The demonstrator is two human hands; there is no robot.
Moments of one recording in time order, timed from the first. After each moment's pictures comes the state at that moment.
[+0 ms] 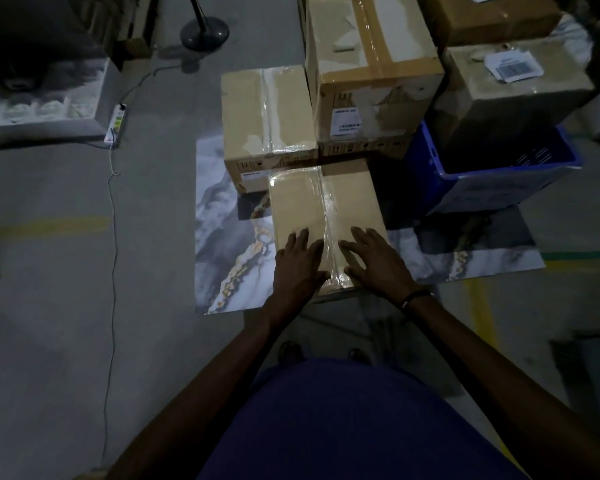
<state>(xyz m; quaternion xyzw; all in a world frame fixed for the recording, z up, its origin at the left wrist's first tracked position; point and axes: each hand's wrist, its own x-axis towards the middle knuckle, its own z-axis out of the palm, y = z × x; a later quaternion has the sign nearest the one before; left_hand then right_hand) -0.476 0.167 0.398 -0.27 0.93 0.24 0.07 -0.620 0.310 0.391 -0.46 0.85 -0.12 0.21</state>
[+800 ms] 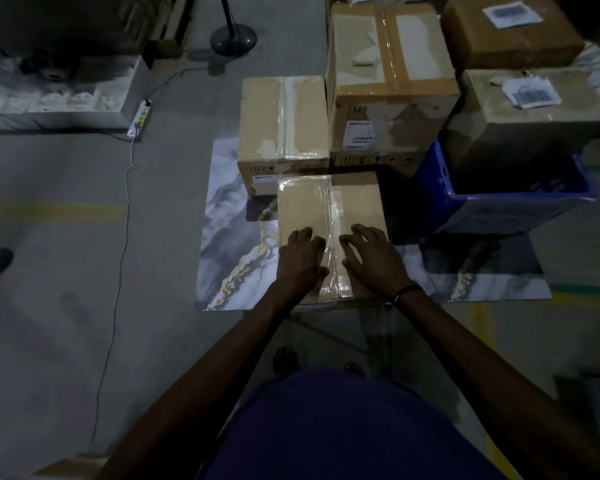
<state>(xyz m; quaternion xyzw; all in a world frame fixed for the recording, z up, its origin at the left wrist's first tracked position) -0.501 0.154 0.398 -0.30 0.93 0.21 0.06 -0.639 0.288 0.401 -0.49 0.85 -0.12 0.16</state>
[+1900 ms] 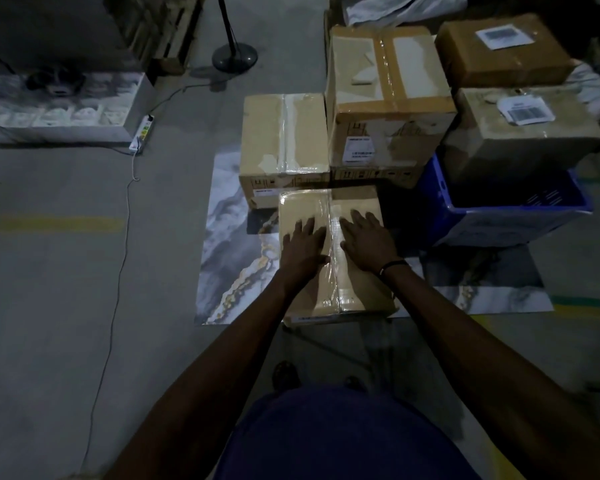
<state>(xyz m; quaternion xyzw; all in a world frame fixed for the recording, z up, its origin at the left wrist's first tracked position) -0.539 0.119 0.386 -0.29 0.92 0.24 0.07 -0.679 0.232 0.397 -0.49 0.86 0.01 0.16</state>
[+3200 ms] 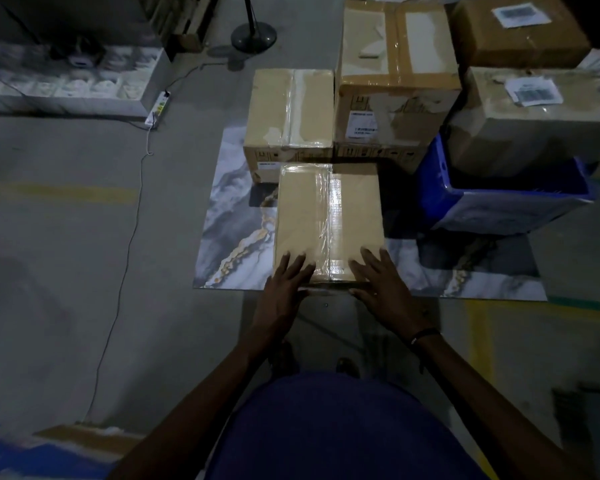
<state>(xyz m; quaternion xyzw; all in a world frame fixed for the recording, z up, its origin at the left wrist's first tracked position) -0.411 0.223 0.354 -0.30 0.90 0.31 -0.05 -0.623 0.382 0.352 -0.54 0.80 -0.18 0.17</state>
